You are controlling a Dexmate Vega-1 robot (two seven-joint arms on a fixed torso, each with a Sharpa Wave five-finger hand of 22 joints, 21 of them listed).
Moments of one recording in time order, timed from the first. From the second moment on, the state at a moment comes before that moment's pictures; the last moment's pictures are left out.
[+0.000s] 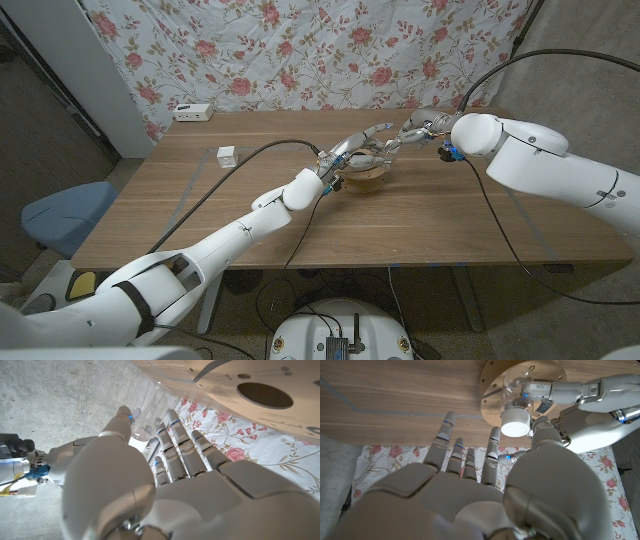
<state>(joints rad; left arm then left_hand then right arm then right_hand) 0.57 0.35 0.80 -1.25 0.21 -0.45 0.17 0.99 -0.02 0.47 -0.15 0.17 0.14 -0.18 0.18 0.17 0.90 -0.11 0.20 0.19 0.88 -0.12 0.17 0.16 0.34 -0.05 0.18 0.16 -0.52 -1.08 -0.72 -2.37 -0.02 -1.01 0.19 0.75 -0.03 0.28 -0.13 0.19 0.65 0.04 0.27 0.26 0.15 0.13 0.20 0.20 0.23 0.15 0.21 0.20 0.58 0.21 0.19 0.17</state>
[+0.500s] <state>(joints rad) 0.57 0.34 0.80 -1.24 0.21 -0.45 0.17 0.99 -0.02 0.47 -0.15 0.17 0.14 -0.18 0.18 0.17 0.90 -0.11 0.20 0.19 0.88 -0.12 0.17 0.16 0.34 -0.05 0.18 0.16 -0.54 -1.06 -0.72 -2.37 -0.02 -1.02 0.15 0.77 -0.02 0.29 -0.14 0.19 0.70 0.03 0.30 0.27 0.17 0.12 0.20 0.20 0.26 0.14 0.22 0.20 0.60 0.22 0.19 0.17</state>
